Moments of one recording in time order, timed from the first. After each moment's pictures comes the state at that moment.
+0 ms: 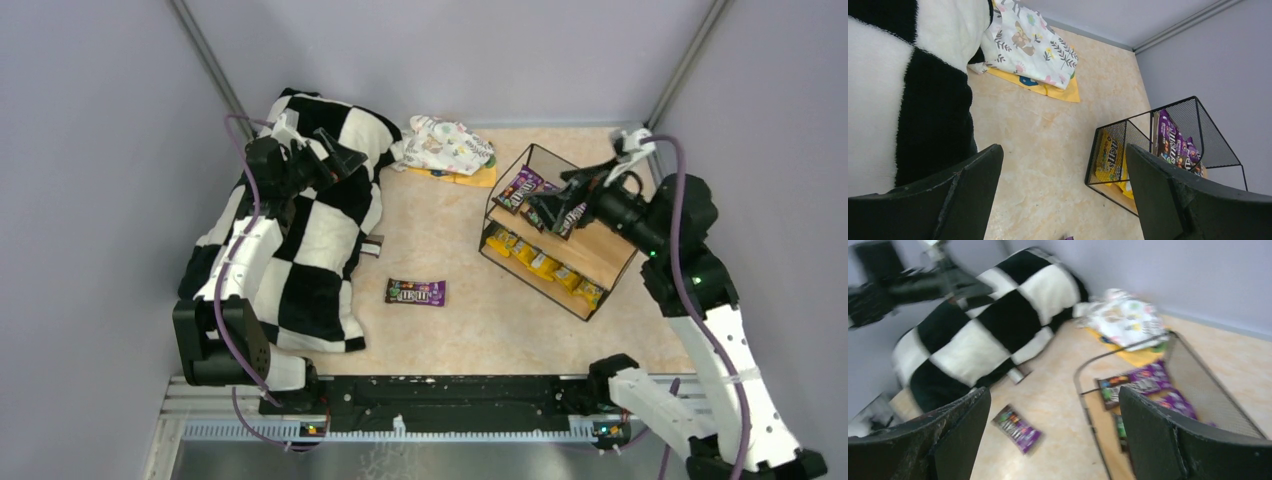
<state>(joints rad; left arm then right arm) 0.02 1.40 1.08 0.07 0.58 -0.63 0.24 0.82 1.16 -0.42 -0.35 0.21</state>
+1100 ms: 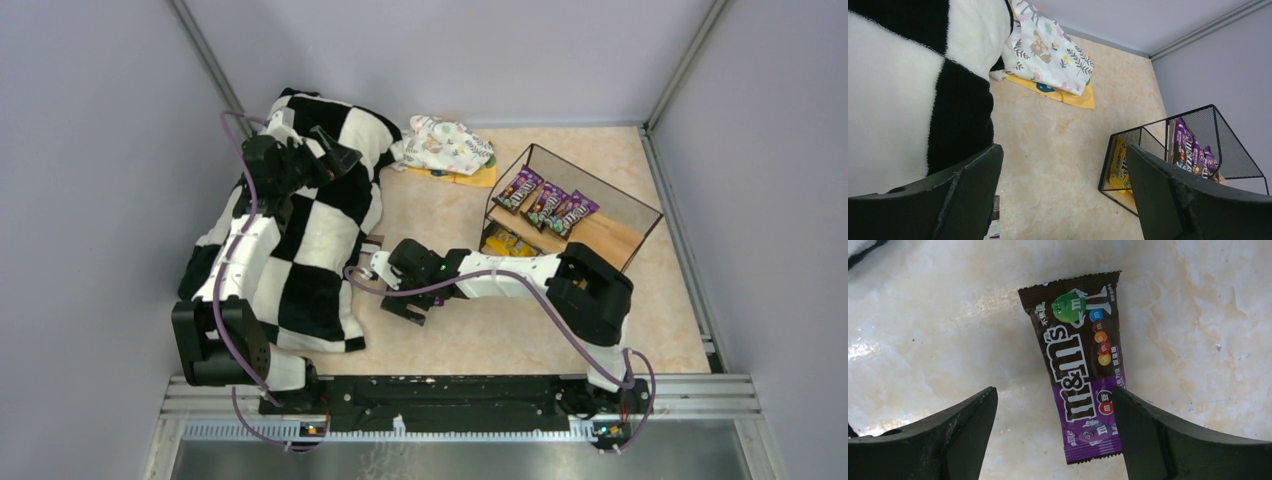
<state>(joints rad) 0.04 1.40 1.11 0.03 0.52 -0.58 1.09 1.89 1.27 -0.37 -0.01 -0.20</state>
